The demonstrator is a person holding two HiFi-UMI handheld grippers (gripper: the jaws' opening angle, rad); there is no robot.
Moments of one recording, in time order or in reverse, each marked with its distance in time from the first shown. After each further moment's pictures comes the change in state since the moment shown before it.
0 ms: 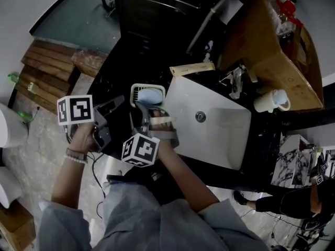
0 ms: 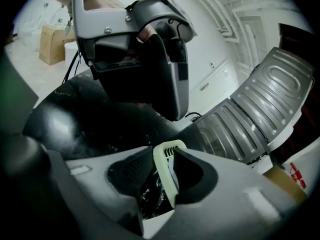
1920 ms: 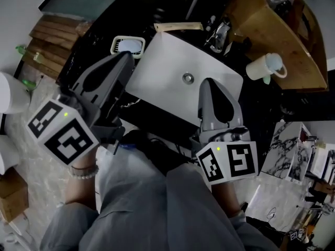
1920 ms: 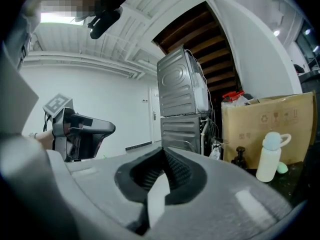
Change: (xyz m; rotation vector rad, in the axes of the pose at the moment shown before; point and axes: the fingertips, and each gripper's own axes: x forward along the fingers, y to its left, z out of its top) left arm -0.036 -0.279 -0.081 0.483 -0.462 -0.002; right arm -0.307 -0.158 -0.144 0.991 -0.468 -0.179
